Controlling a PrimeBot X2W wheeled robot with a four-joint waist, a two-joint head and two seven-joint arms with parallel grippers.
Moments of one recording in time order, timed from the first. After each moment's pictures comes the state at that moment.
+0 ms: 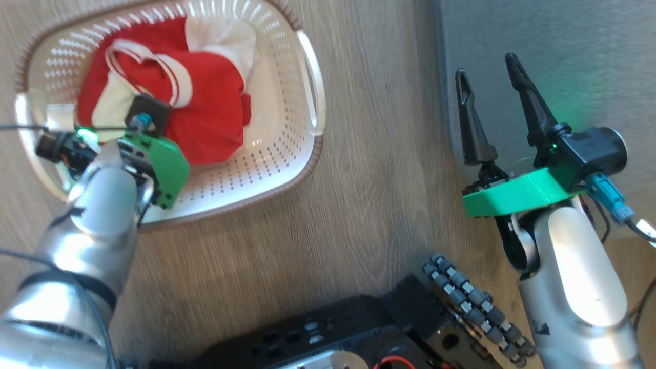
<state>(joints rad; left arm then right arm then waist) -0.95 0.18 -0.48 1.22 -0.05 -0.03 -0.25 -0.40 -0.04 0.11 0.14 0.10 0.12 -0.26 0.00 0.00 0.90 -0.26</state>
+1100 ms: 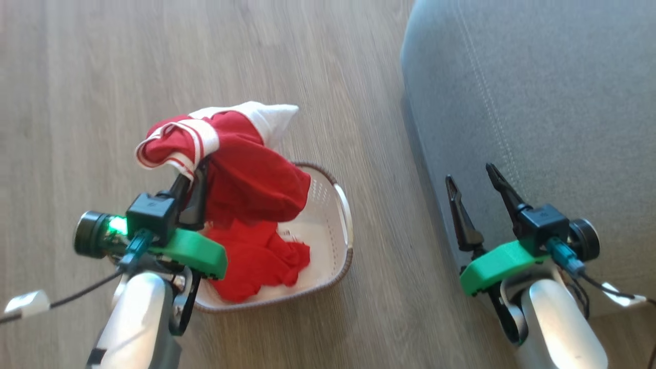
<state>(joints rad) -0.28 0.12 -0.19 0.25 -0.09 0.03 -0.25 -0.22 -0.04 0.10 0.32 0.04 0.12 -0.26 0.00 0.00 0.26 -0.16</state>
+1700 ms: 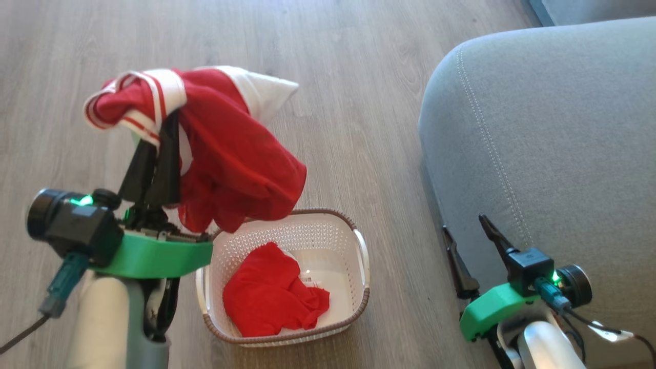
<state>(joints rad) -0.19 0.05 -0.06 -0.16 -0.12 -0.06 -0.25 -0.10 -0.04 0.11 0.36 0.02 0.12 -0.26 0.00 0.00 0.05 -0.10</state>
